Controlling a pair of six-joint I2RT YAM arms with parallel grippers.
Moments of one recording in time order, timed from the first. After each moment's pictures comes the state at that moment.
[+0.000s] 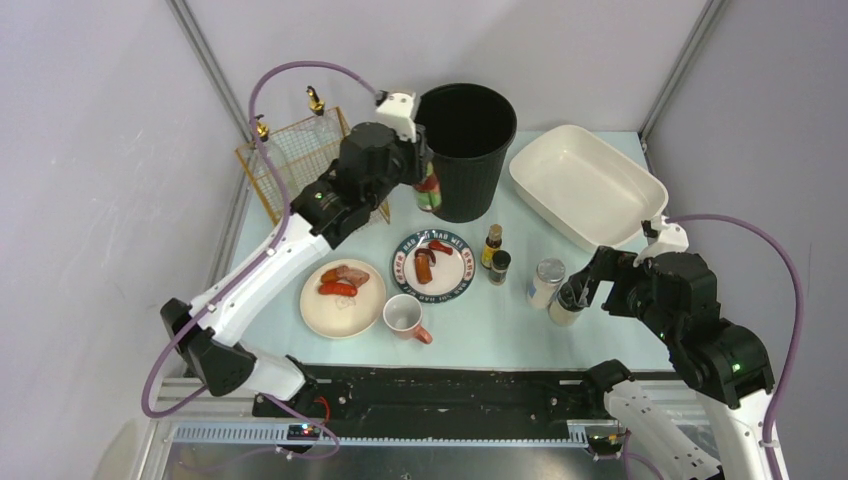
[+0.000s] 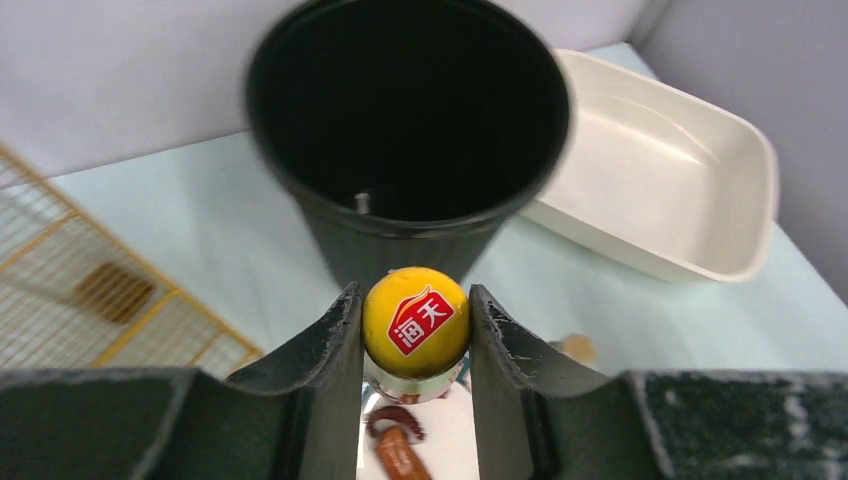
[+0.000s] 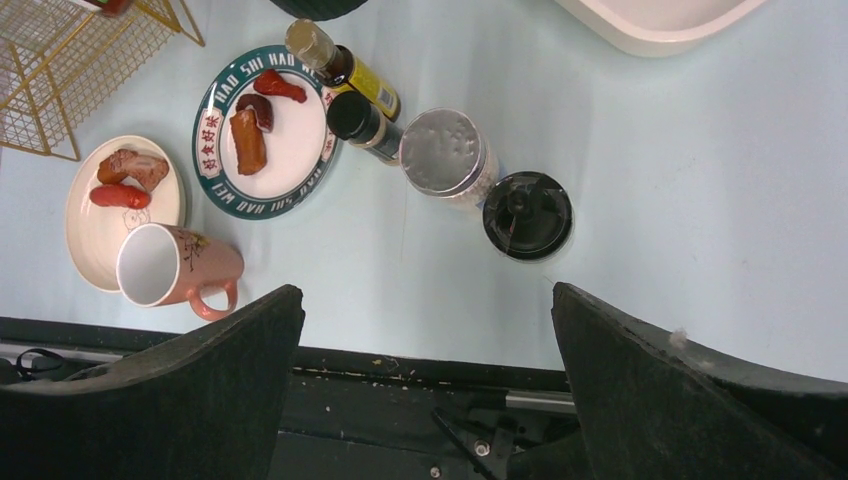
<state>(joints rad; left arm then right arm) -0.75 1.44 1.57 -0.36 -0.27 -0.18 0.37 0.58 1.18 -1.17 0.12 0.44</state>
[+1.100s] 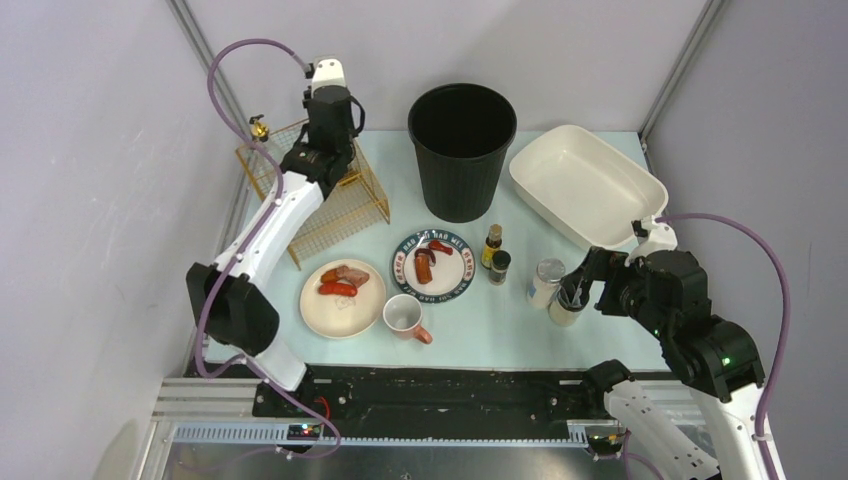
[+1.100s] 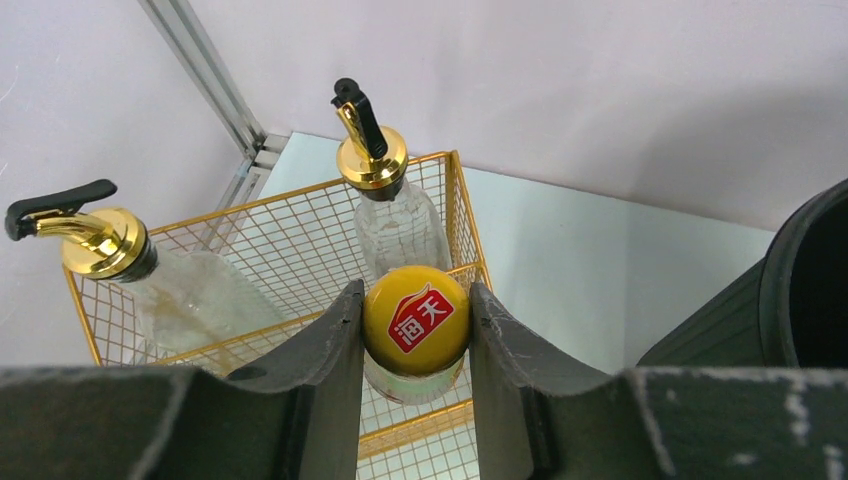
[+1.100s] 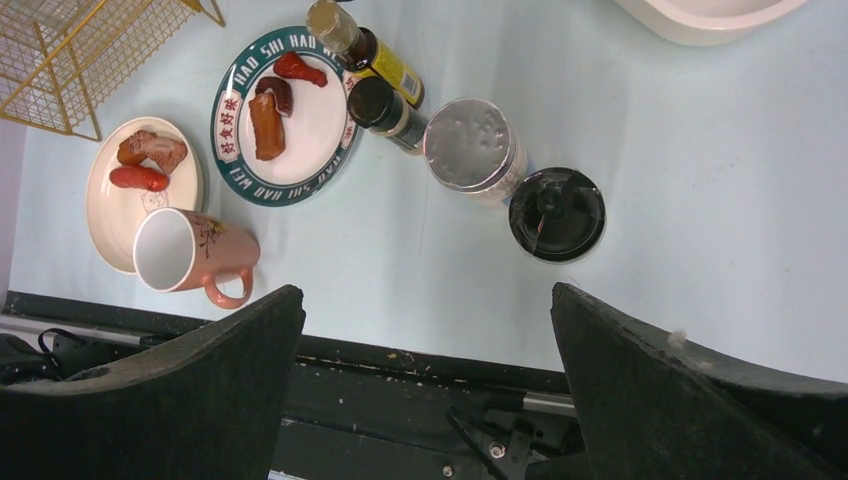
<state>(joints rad) -0.36 1.61 1.62 -0.25 -0.62 -0.11 0.37 0.58 1.13 -1.12 0.06 0.45</state>
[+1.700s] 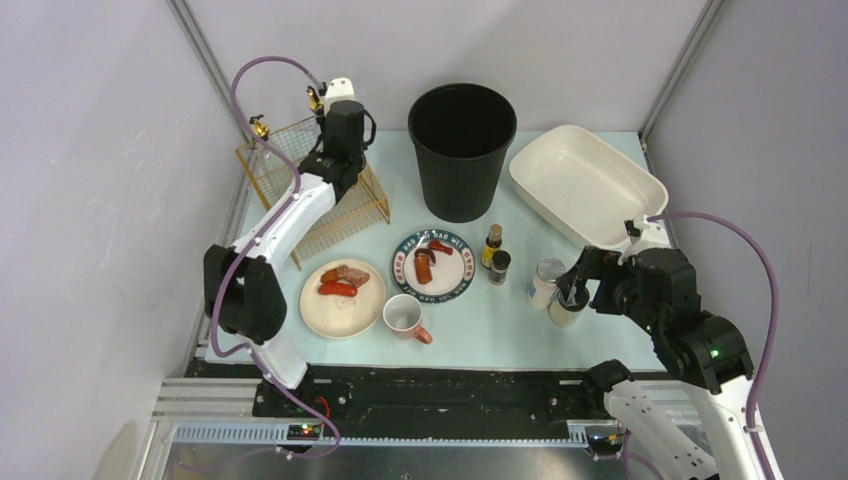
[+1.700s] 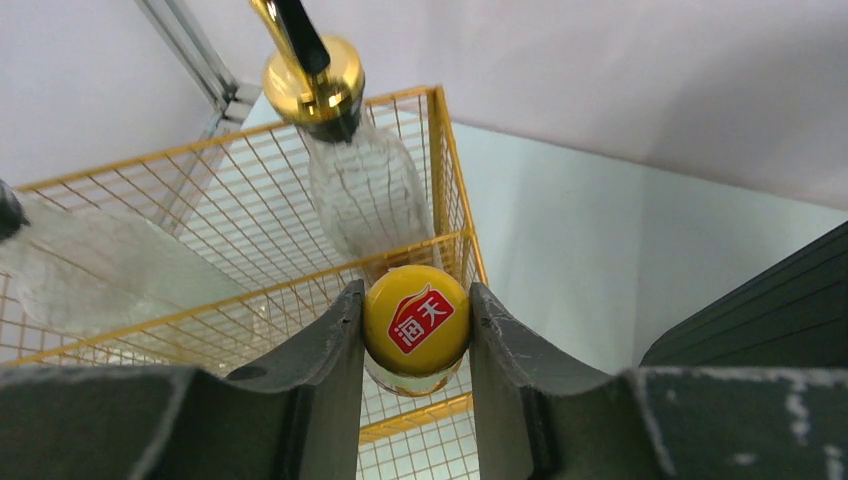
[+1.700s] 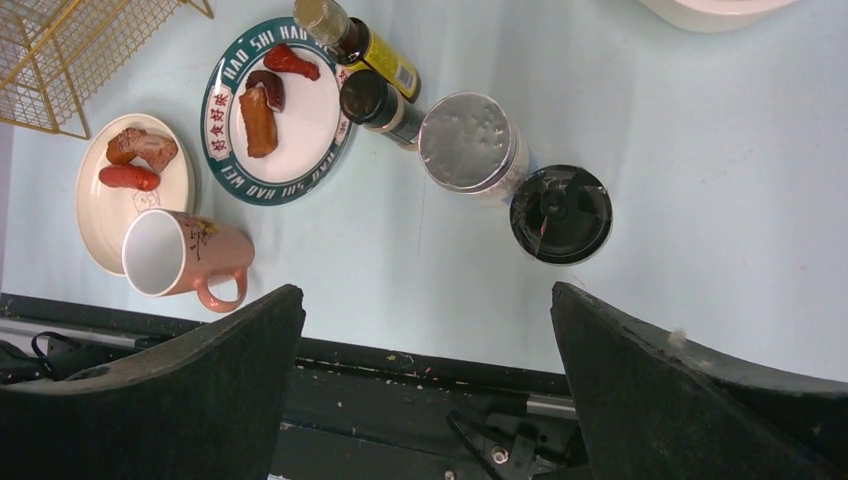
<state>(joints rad) -0.35 1.70 1.56 -0.17 -0.63 -0.17 0.37 0.58 1.08 -1.09 0.06 0.46</state>
